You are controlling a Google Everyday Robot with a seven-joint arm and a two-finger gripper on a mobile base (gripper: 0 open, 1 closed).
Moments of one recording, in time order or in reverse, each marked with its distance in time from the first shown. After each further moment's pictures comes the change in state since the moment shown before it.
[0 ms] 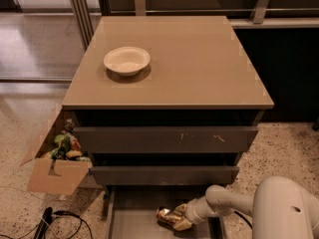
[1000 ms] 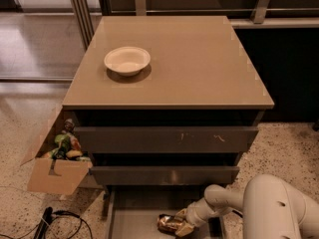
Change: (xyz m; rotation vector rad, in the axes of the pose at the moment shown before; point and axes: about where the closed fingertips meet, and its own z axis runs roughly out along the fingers) arm 0.021 0.017 0.013 -0.127 0.043 -0.026
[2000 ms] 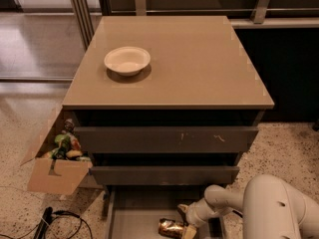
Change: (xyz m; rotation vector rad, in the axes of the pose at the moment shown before) arm 0.000 0.000 0.000 0.000 0.000 0.000
